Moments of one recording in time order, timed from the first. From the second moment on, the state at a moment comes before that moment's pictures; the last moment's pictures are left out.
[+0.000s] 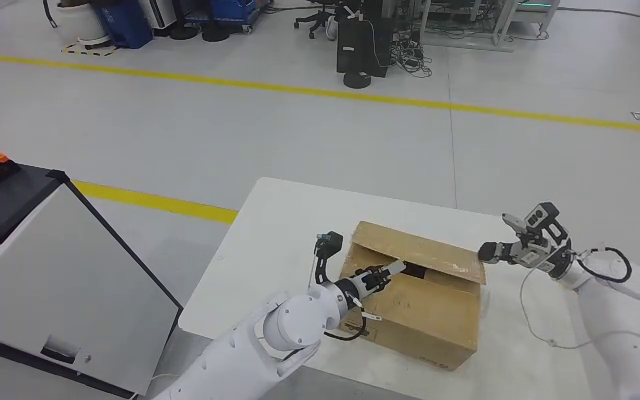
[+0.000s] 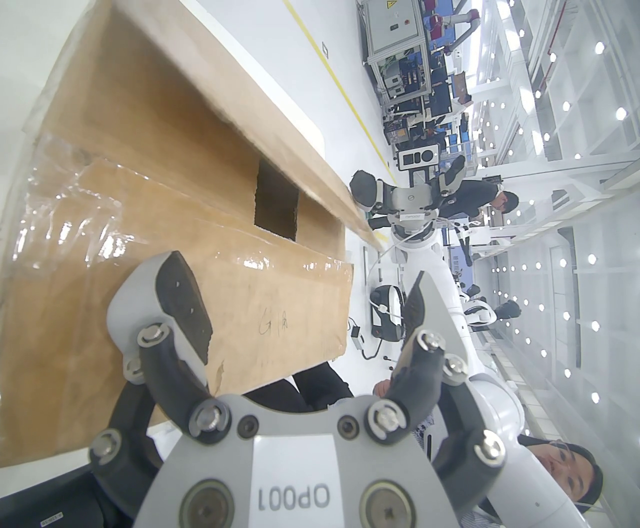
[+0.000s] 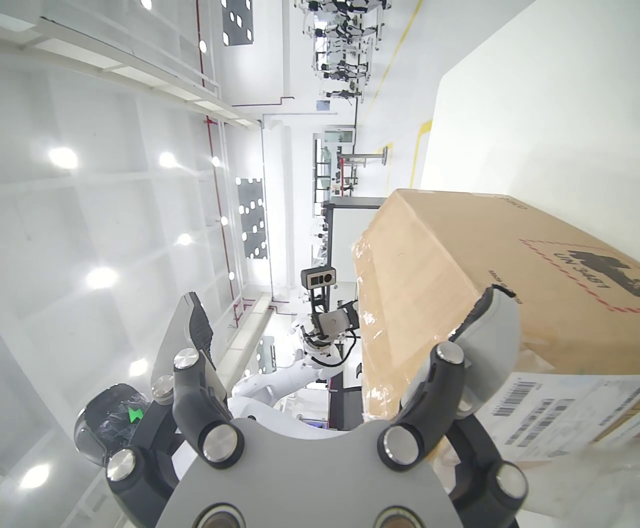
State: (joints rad) left arm 1.09 -1.27 -0.70 -1.75 -0.06 0.49 -0.20; right arm -0.79 -0.93 1.37 -0.54 0.68 -0.23 1.54
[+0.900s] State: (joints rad) left arm 1.09 -1.27 -0.70 -1.75 -0.06 0.49 -0.20; right arm -0.94 -0.92 1.32 -0.80 0.62 -0.20 1.41
